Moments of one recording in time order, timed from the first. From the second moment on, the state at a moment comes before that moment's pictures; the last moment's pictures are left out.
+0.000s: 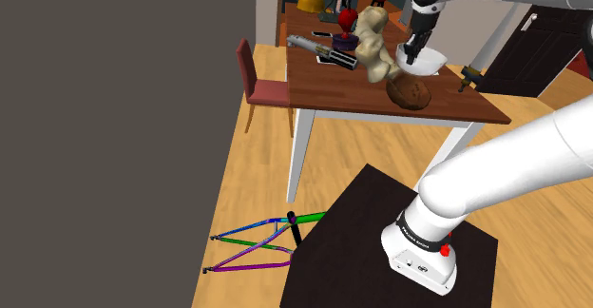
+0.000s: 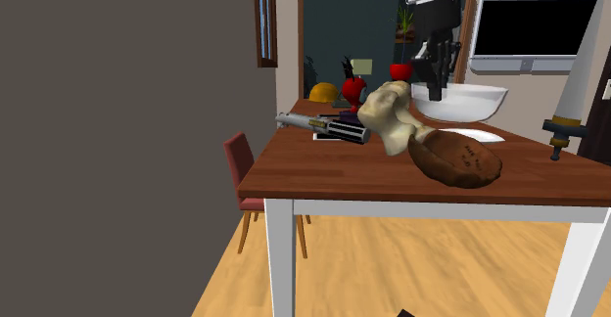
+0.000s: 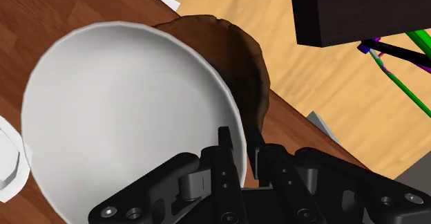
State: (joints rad) arm -0.32 -0.42 -0.41 -2.12 -0.40 1.81 -0.47
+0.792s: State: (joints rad) arm -0.33 -0.41 -0.44 -2.27 -0.42 1.95 -0.43
